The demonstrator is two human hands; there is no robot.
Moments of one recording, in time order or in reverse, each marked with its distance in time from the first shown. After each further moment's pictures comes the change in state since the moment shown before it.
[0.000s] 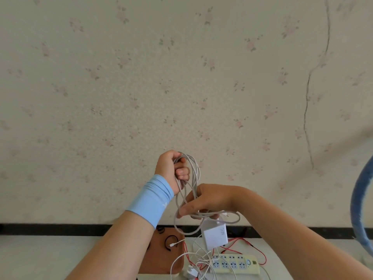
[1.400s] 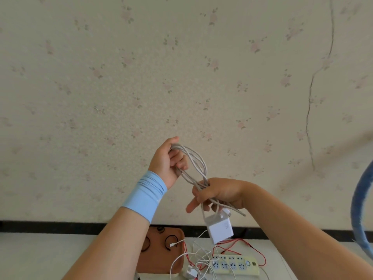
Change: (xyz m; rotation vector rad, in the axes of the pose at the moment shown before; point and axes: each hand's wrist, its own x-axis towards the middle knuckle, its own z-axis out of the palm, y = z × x) left_hand -0.006 0.019 -0.003 0.015 -0.134 0.170; right_hand 0.004 0.019 -0.020 0.270 -0.075 -0.011
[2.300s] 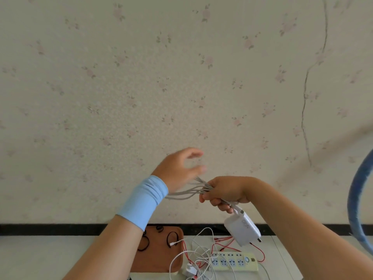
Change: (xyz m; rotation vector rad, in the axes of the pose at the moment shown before) left_hand -0.011 -0.012 0.001 1.411 -0.237 0.395; right_hand -0.010 0.014 -0.016 -0.114 0.161 0.222
